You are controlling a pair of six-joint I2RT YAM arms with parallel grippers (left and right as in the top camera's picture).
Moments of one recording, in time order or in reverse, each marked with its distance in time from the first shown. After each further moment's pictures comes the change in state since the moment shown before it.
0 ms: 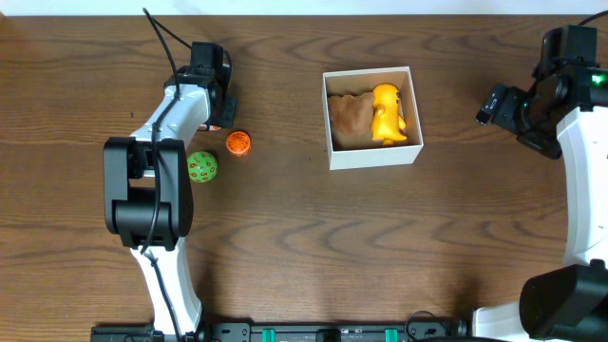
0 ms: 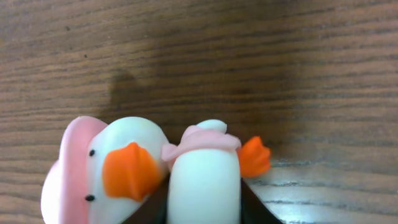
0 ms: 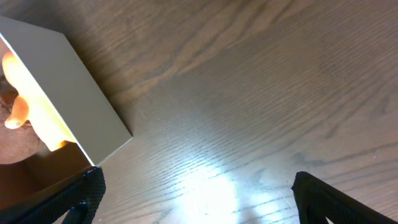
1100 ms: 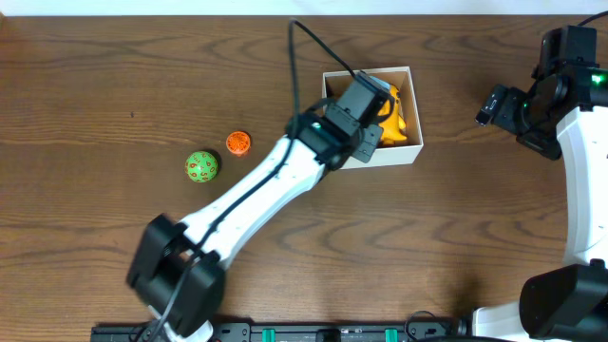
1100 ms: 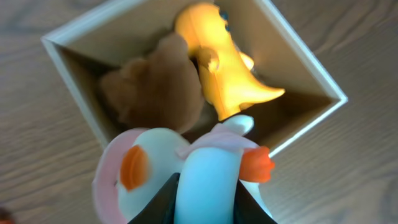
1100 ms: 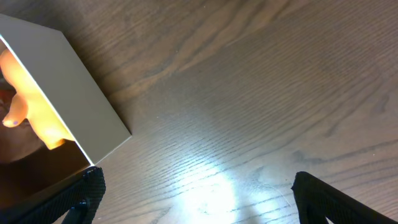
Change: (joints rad) left arm -0.674 -0.310 0.000 -0.037 0.052 -0.320; right arm 0.000 0.001 0.000 -0.005 0.000 0.000
